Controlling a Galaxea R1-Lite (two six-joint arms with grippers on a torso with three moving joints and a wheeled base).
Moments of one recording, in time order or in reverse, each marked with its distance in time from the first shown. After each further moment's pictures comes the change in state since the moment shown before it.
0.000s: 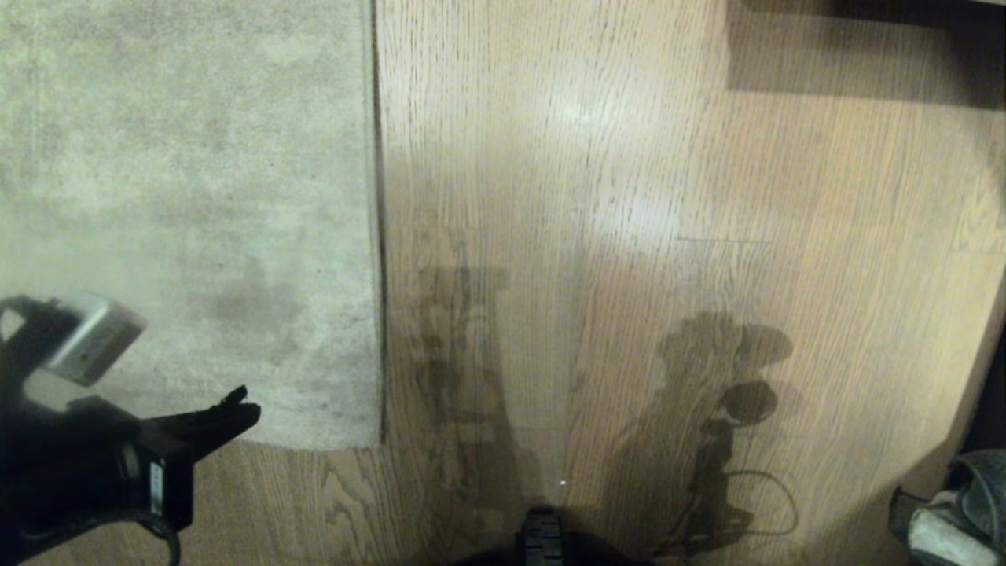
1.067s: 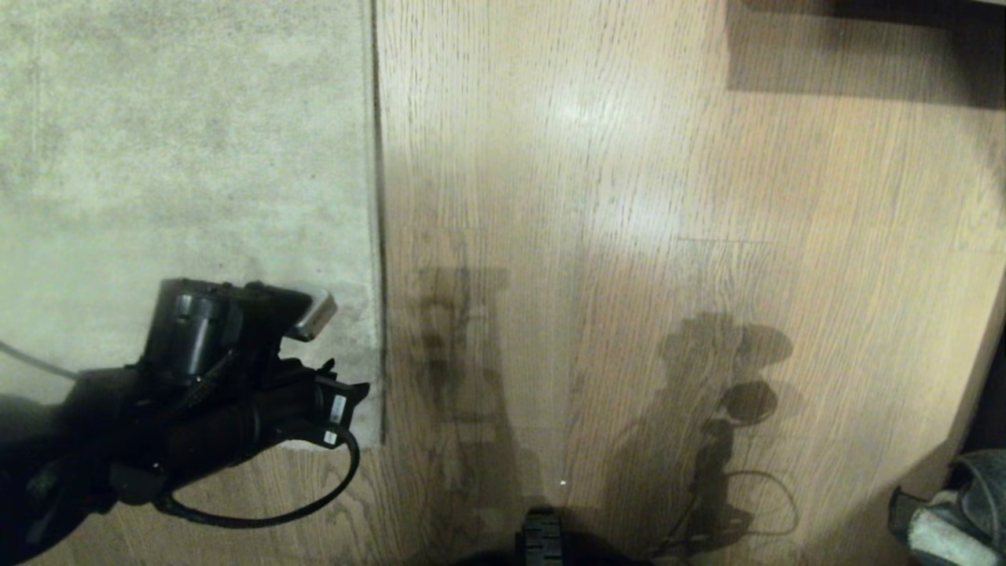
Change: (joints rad) left arm -0.103 0.479 -0.080 -0.236 0.235 -0.021; right arm 0.000 0.000 0.000 -0.001 0.000 0.000
